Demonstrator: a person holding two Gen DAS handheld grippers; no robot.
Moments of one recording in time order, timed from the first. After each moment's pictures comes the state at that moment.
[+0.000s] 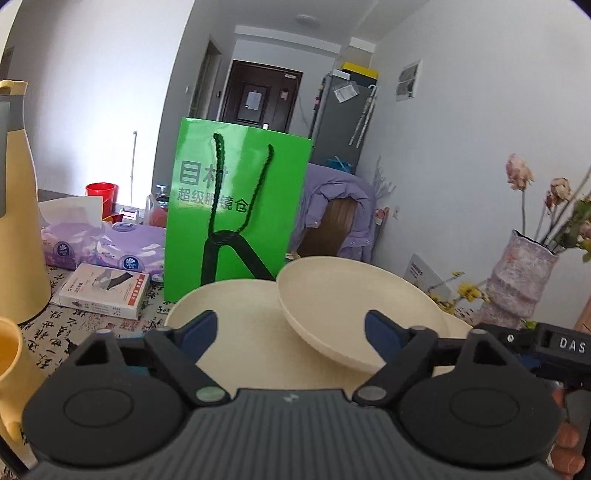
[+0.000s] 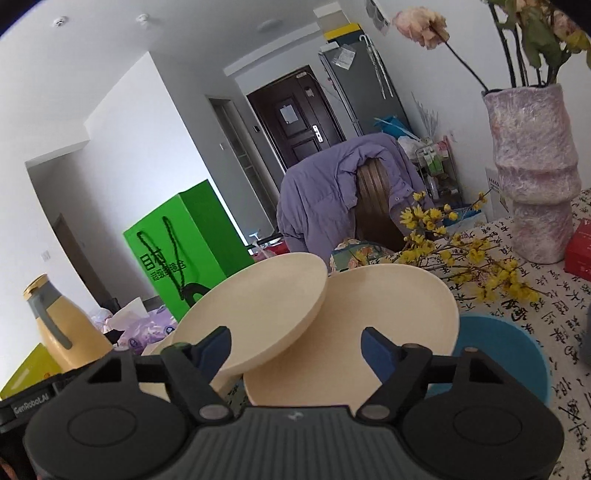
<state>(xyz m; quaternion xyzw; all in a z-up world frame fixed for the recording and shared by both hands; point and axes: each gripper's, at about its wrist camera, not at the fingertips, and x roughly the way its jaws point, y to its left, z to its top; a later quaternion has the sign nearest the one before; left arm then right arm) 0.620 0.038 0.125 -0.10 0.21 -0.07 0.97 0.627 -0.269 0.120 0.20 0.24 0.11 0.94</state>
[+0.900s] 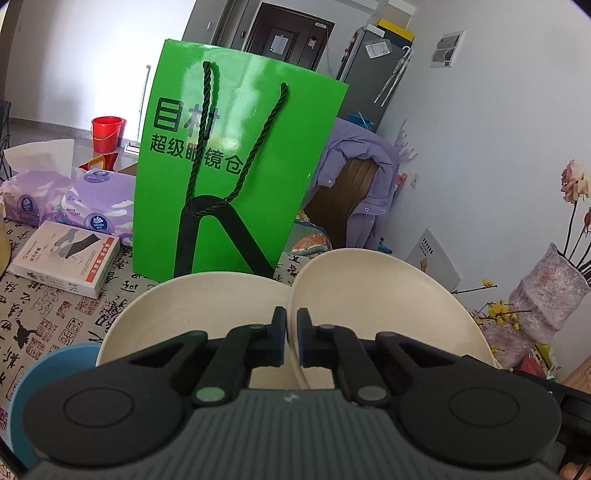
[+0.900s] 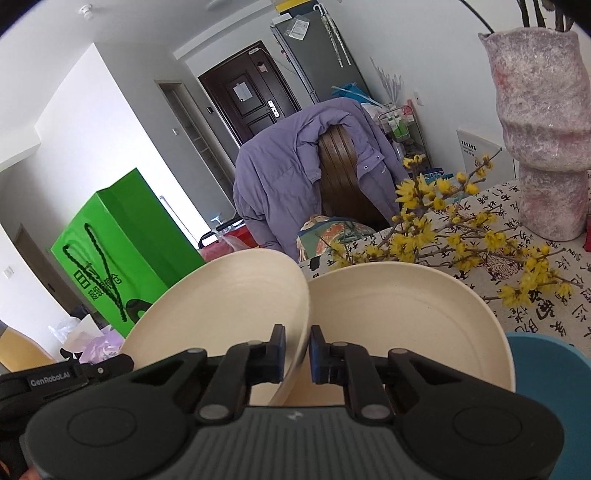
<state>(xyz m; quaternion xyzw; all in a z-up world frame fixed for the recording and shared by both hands) 0.711 0.026 0.116 -0.15 0.31 -0.06 0.94 0.708 -0.261 0.099 0.23 0.29 0.06 0.93</state>
